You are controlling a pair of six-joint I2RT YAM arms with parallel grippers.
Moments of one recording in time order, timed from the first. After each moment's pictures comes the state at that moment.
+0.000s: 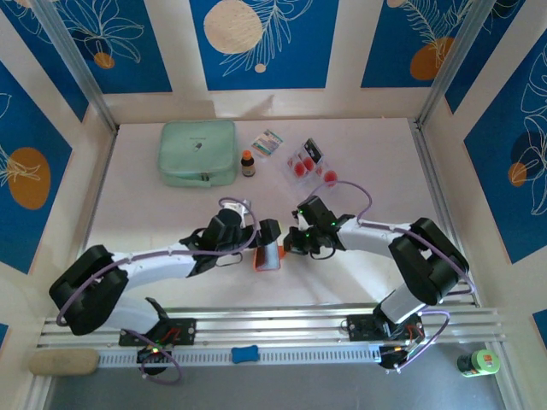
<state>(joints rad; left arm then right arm) -0.83 1.38 0.56 0.29 0.10 -0.94 0.65 1.56 0.71 -0.18 -0.40 0.75</state>
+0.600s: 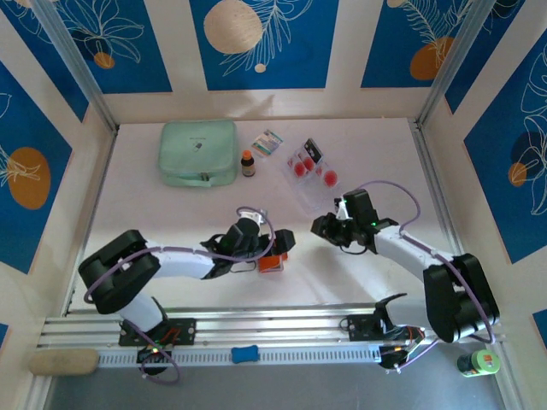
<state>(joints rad) -0.94 1.57 0.58 0.43 0.06 -0.99 0.32 1.26 0.57 -0.24 -0.45 0.75</state>
